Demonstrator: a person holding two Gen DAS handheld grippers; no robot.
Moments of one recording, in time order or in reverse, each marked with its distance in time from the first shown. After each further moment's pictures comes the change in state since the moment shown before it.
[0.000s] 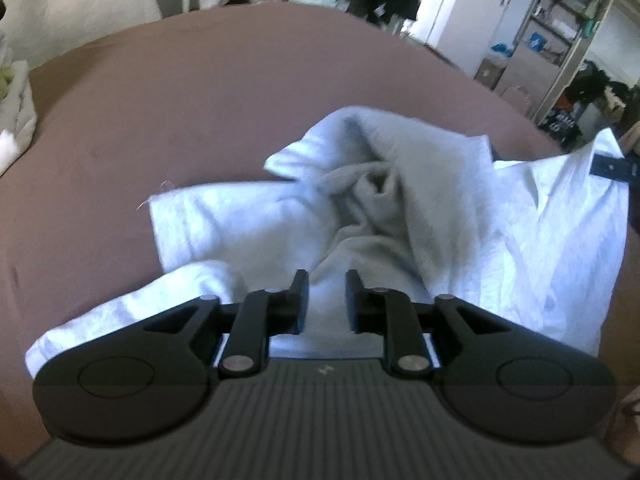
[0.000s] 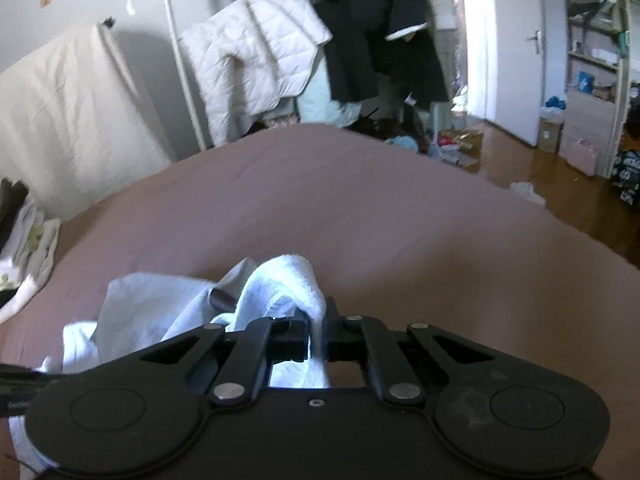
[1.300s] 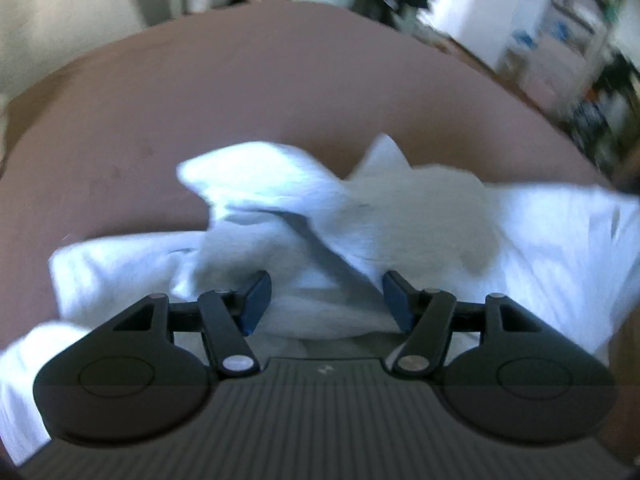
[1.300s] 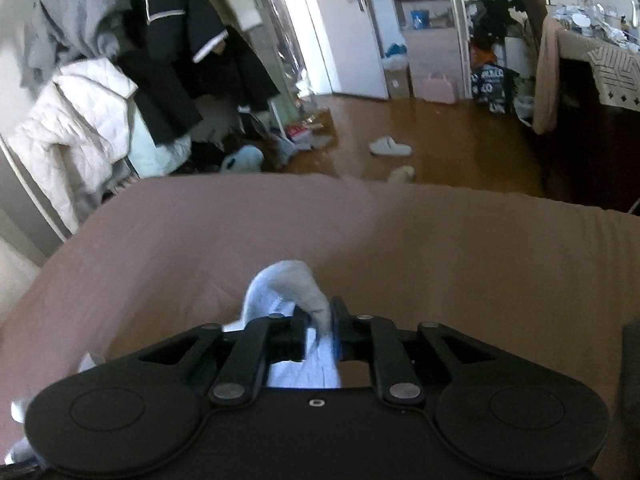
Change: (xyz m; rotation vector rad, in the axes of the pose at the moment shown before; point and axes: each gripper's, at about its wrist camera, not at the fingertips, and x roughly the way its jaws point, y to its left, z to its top) left arm 0.051 -0.084 0.018 -0.023 0.005 0.123; right arm 0.004 -0.152 0.006 0.390 0.021 -0.305
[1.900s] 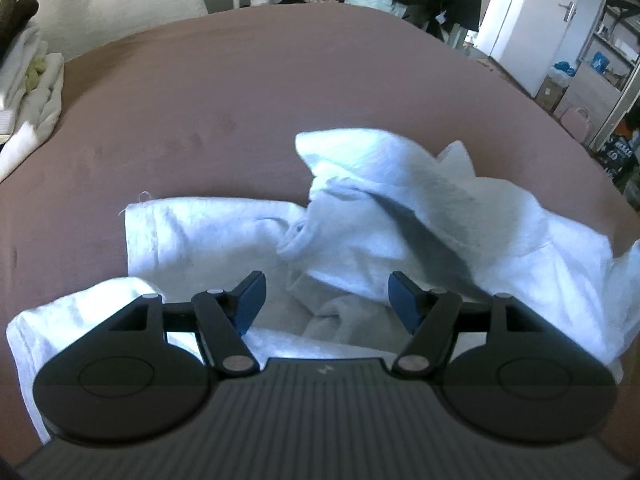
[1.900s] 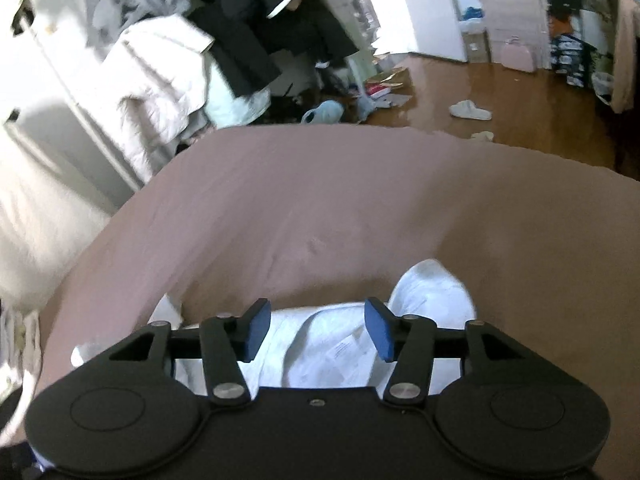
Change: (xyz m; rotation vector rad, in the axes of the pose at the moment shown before) left arm -0.011 0.045 -0.013 -0.092 0.008 0.066; right arm 0.005 0.039 -0.019 -0.058 0.135 0.281
